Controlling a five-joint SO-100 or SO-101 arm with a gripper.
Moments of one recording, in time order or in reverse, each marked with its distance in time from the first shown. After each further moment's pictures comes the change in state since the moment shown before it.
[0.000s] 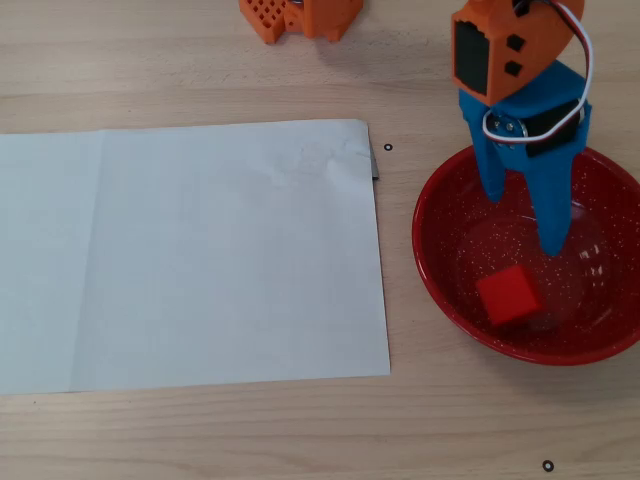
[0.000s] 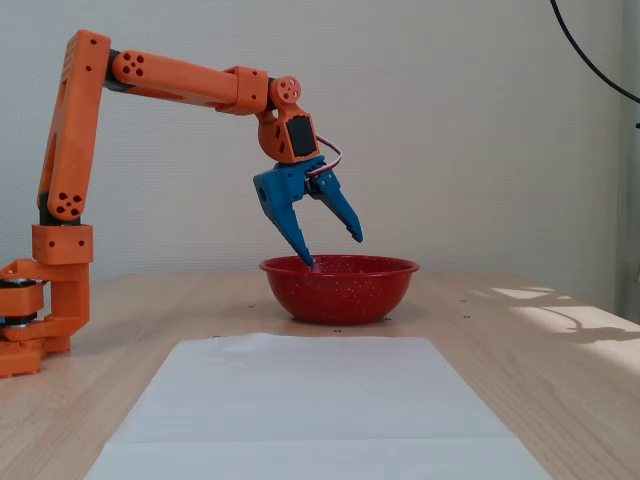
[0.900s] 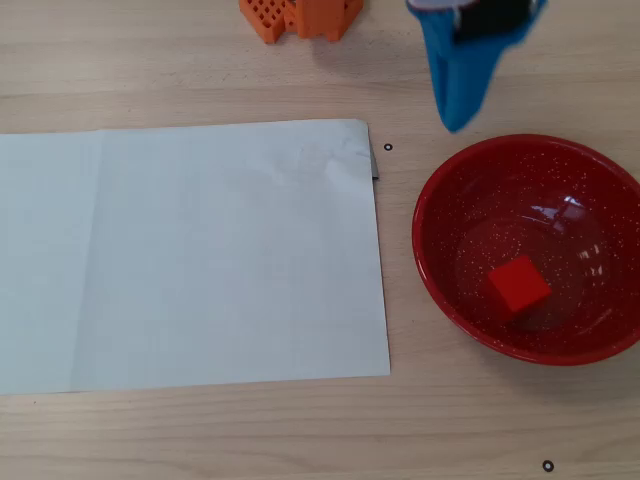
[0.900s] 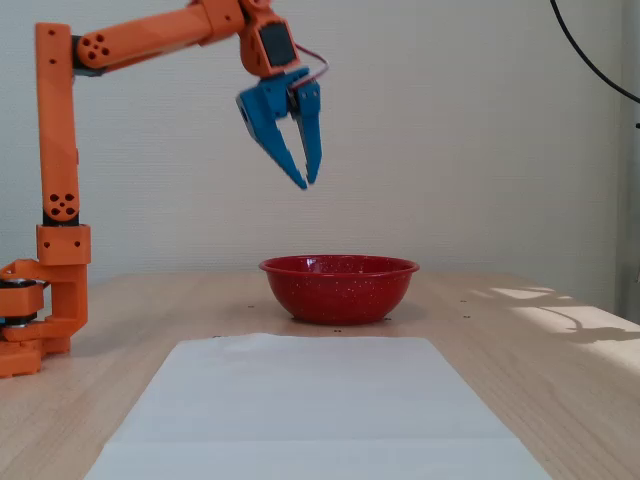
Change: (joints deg) arm -9.1 15.8 -13.9 22.6 -1.4
